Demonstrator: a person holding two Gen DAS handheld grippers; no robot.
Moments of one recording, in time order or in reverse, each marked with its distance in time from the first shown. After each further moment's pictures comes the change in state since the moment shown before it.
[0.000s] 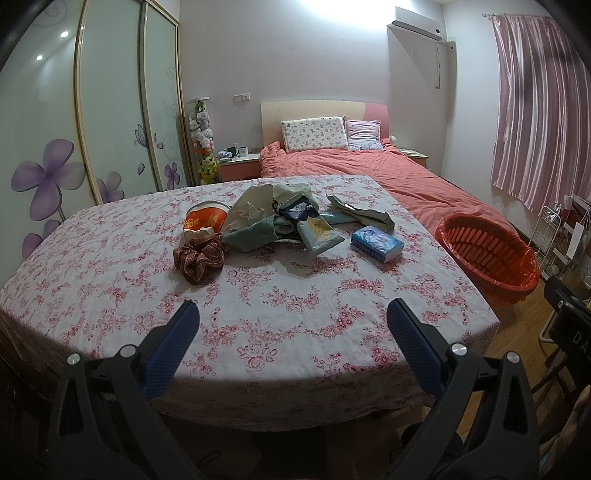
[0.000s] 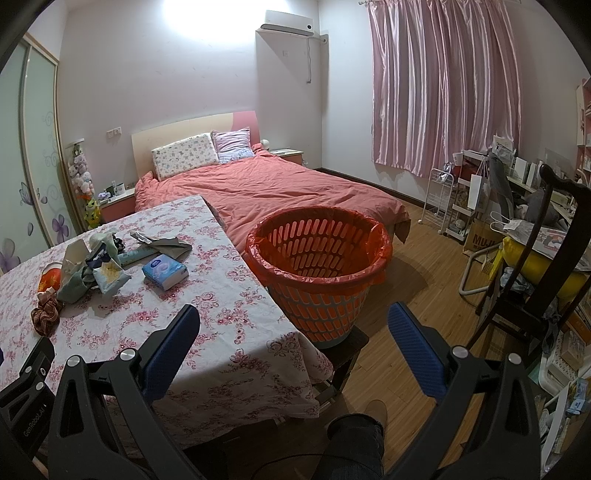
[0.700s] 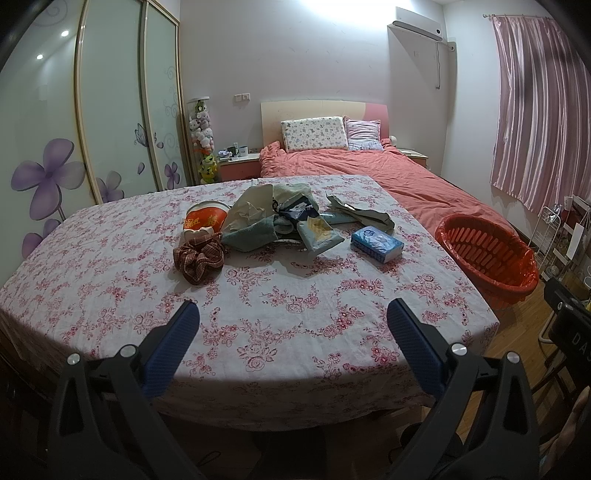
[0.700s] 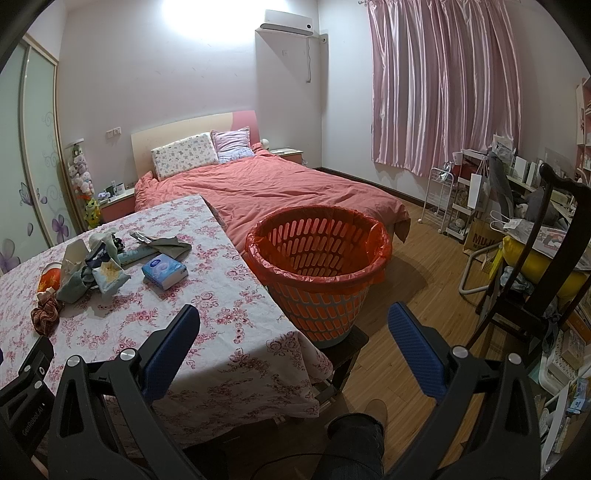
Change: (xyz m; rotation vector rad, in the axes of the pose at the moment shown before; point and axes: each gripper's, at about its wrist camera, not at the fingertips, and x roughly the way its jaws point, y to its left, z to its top) left arm 0.000 0.000 0.000 -0.001 0.001 -0.001; right arm 0.001 0.000 -0.001 0.001 0.001 0.000
